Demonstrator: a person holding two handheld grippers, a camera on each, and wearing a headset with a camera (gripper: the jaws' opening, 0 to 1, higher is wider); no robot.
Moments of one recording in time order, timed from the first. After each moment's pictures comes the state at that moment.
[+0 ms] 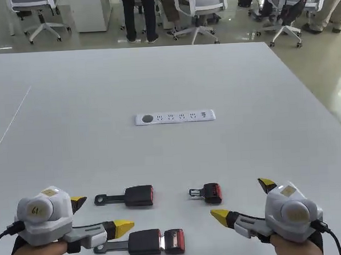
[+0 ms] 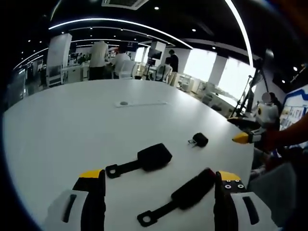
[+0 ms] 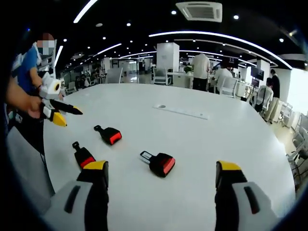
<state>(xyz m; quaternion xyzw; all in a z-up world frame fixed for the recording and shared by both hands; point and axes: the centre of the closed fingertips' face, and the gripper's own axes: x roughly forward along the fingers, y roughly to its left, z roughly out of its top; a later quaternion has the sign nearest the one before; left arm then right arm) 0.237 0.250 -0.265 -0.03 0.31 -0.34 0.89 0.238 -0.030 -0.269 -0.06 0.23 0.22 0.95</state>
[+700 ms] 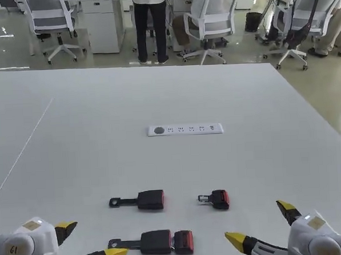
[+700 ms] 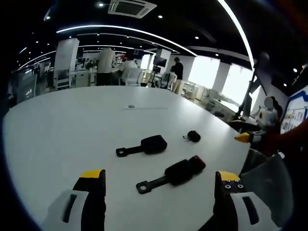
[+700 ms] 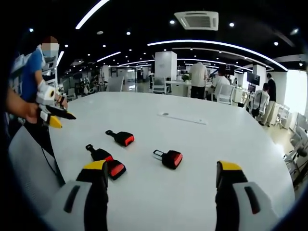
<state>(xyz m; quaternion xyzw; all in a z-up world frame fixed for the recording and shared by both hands) 0.172 0.302 -0.256 -0.04 0.28 -0.31 0.91 0.177 -0.021 -0.244 -0.05 0.20 0.21 0.96</state>
